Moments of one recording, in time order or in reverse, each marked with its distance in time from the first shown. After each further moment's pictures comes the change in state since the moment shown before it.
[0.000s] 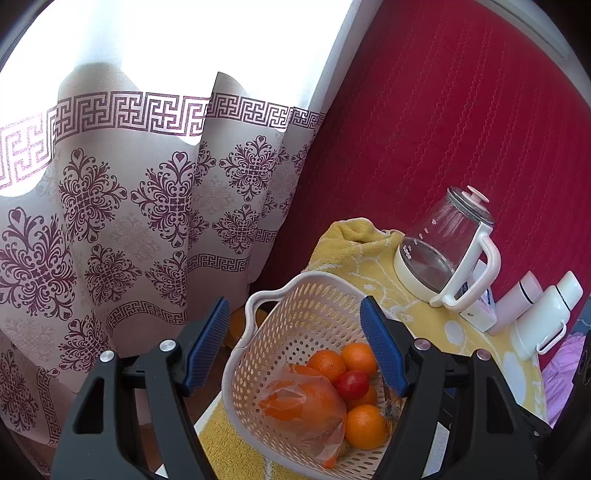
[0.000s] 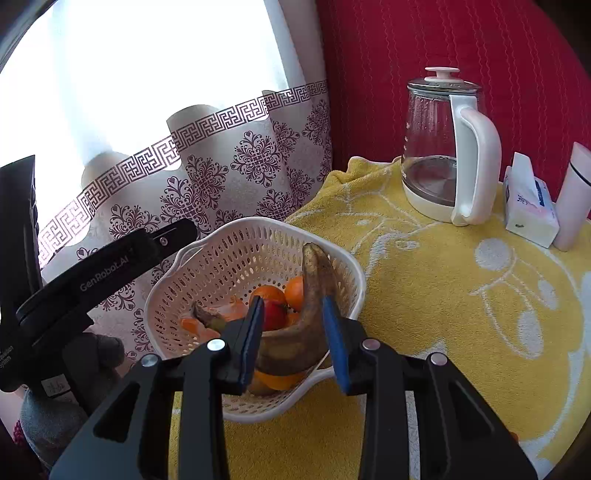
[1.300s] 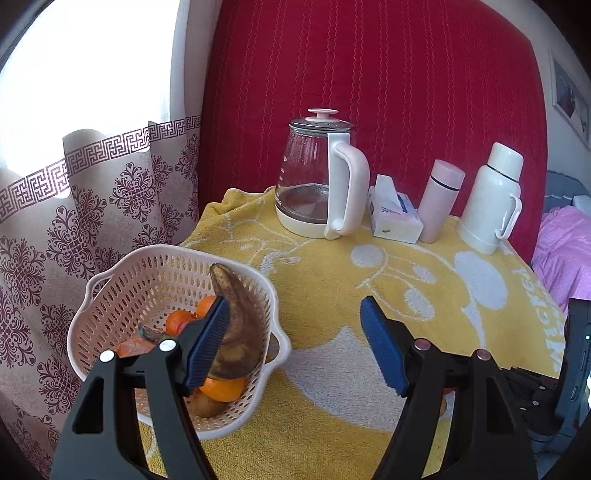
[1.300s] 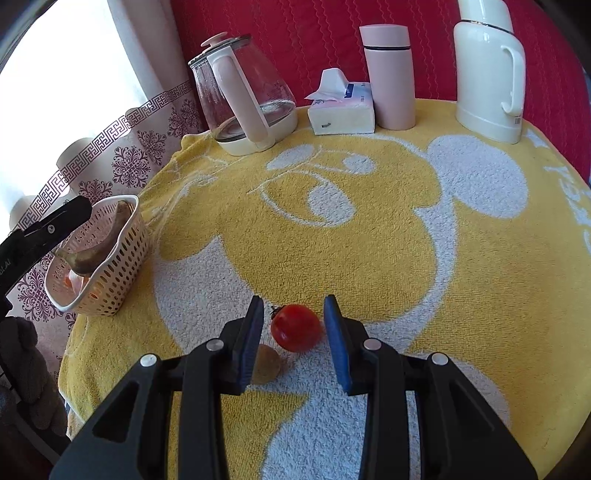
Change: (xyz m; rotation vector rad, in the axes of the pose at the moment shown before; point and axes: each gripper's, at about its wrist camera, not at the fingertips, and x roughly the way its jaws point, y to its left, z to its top) left arm -0.023 -0.137 -0.078 0.424 0.023 -0.165; right arm -0.064 -0.151 -0.102 0.305 0.045 -0.255
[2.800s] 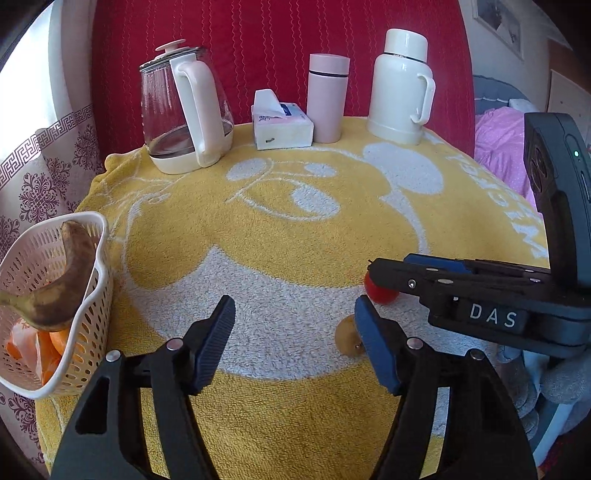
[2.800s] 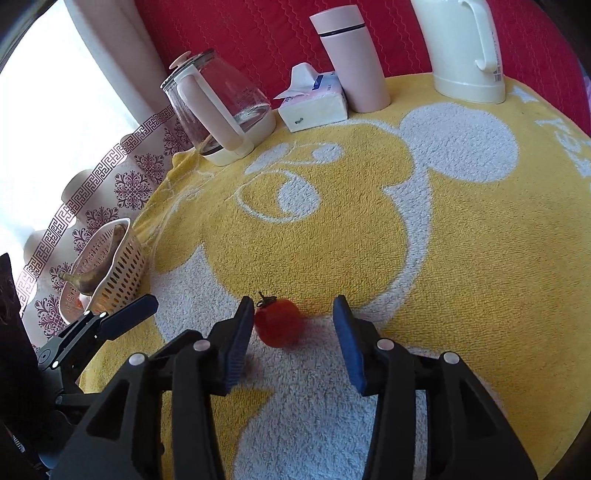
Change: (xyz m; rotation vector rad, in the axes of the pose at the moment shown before) left arm 0.036 -0.088 -0.065 0.289 0.204 -0.226; right arm 0.004 -0.044 -0.005 0.130 -0.005 0.099
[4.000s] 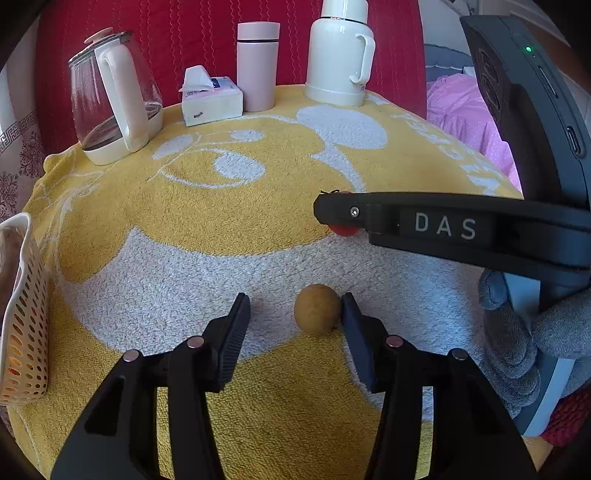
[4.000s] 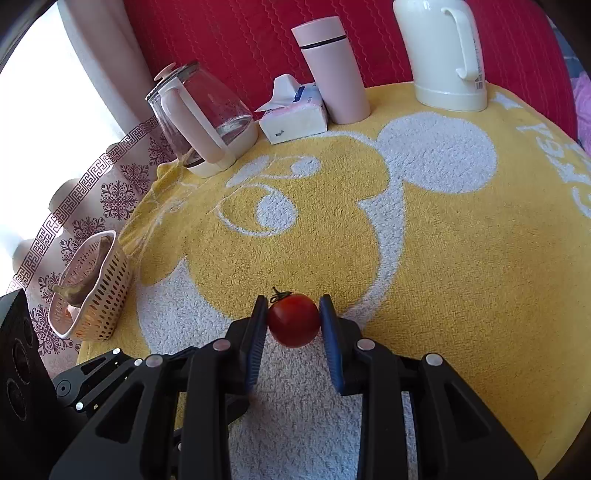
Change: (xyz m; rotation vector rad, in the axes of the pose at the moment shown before) left arm 0.018 -0.032 -0.014 0.107 0.083 -0.188; right arm -0.006 -0.007 0.006 0.016 -0.039 -0.068
